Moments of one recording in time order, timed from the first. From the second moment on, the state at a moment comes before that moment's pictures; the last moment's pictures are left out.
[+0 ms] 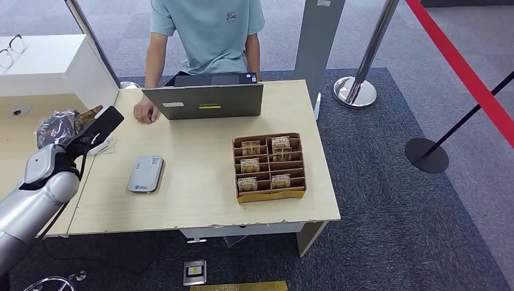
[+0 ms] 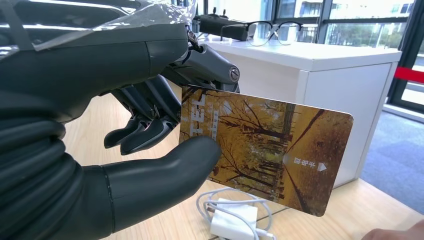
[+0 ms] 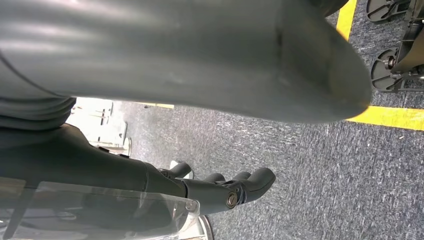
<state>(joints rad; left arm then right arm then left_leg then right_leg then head) -0.75 0.58 -0.71 -0.98 -0.69 0.24 0.45 -0.11 -0.11 1.02 -0.21 -0.77 -0.27 0.35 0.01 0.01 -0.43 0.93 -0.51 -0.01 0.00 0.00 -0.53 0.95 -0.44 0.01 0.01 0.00</state>
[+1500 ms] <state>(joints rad) -0.75 0.54 -0.73 -0.96 -0.69 0.24 0.46 -0.11 -0.10 1.02 -0.21 -0.77 -0.27 0.35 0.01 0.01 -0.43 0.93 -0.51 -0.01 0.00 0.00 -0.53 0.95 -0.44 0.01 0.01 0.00</state>
